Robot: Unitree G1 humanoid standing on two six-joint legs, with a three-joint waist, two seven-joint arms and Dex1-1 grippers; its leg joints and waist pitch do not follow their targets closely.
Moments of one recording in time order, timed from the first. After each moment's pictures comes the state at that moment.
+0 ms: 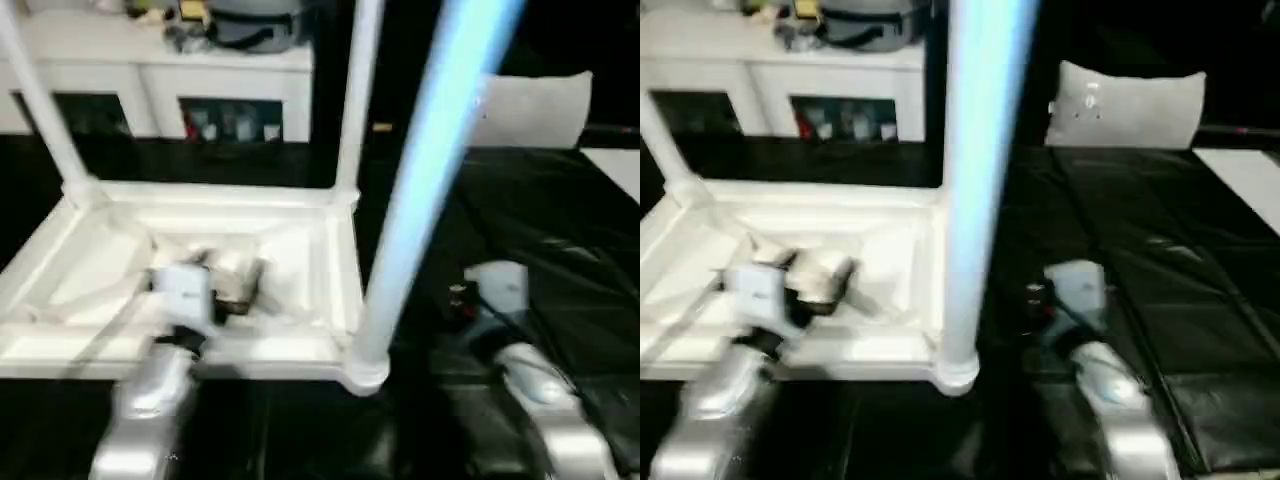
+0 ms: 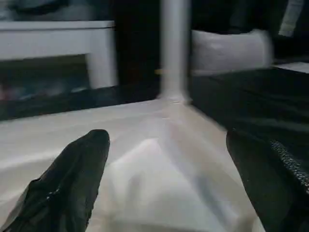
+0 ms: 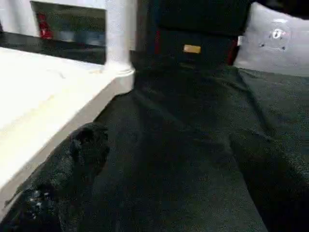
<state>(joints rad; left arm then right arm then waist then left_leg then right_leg) 0.06 0.16 -0.06 -0.17 -0.14 0.10 -0.36 0.04 -0.20 -0.03 -0.16 0.12 0.25 0.23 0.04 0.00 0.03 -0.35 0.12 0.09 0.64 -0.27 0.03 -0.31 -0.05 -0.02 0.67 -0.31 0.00</state>
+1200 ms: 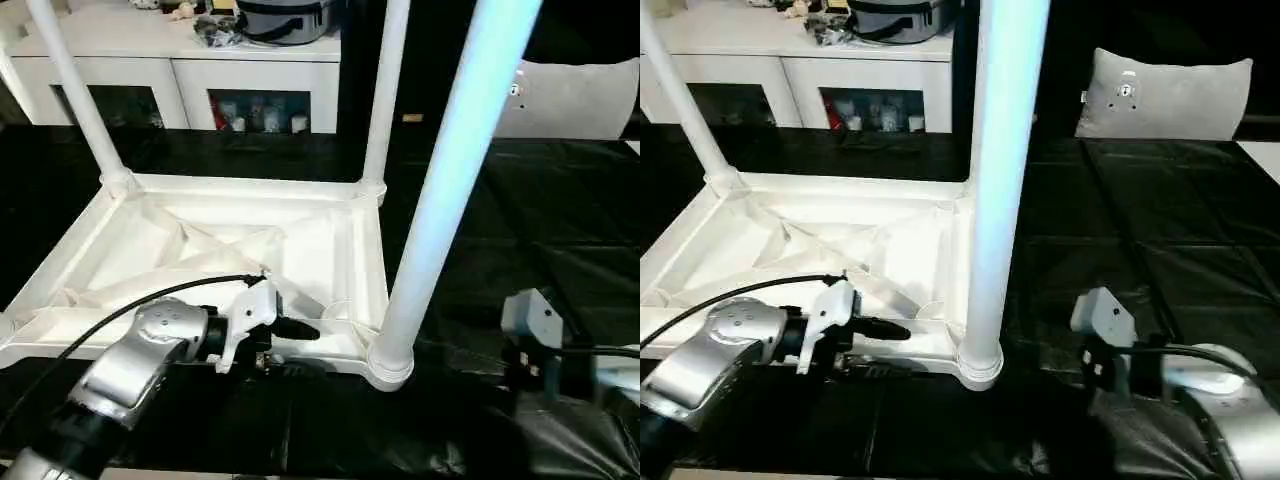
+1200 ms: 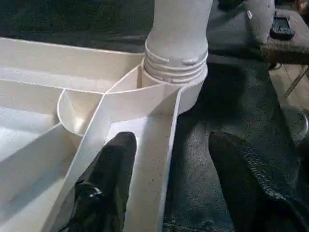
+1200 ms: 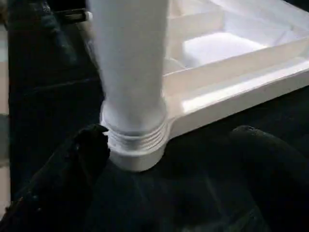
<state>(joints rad) -0.29 0.54 -0.35 0.10 -0.22 0.23 -1.21 0.09 -0.74 0.01 -0.23 0.37 0.28 1.05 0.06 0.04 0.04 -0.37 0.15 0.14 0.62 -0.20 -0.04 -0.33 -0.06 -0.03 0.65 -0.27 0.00</state>
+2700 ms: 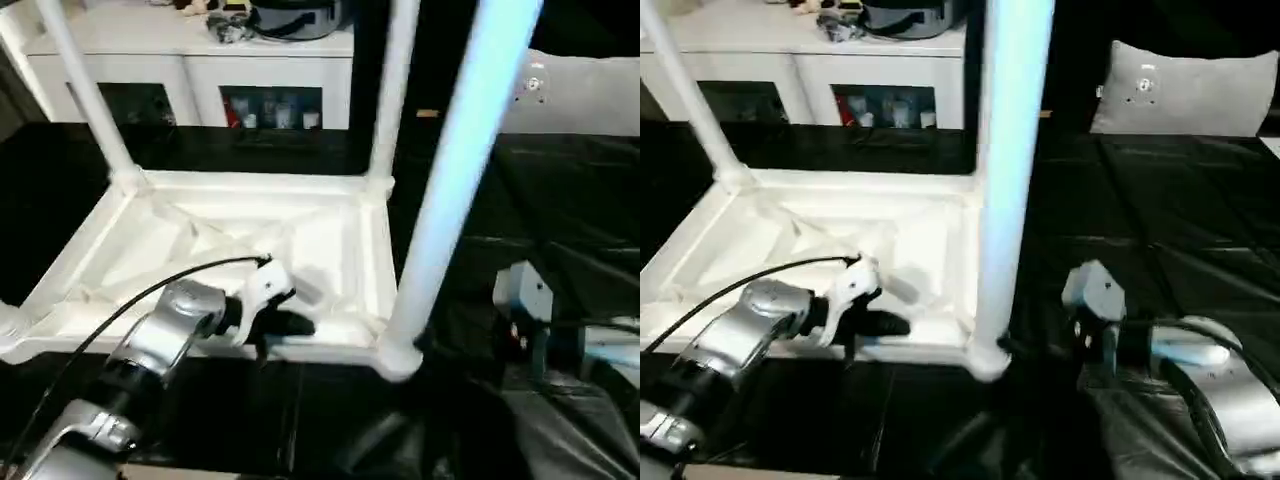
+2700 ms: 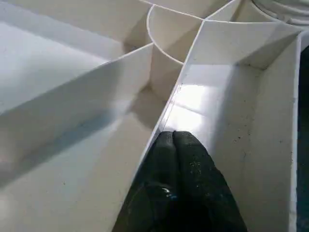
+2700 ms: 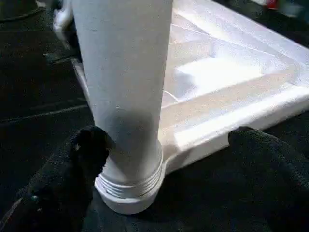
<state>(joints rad) -0.48 0.40 -0.35 0.42 -0.08 0.34 -1.04 -0.06 -0.69 0.03 -0.16 0.35 0.30 1.00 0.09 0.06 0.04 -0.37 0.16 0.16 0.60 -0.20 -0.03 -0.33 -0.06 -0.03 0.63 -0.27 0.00</state>
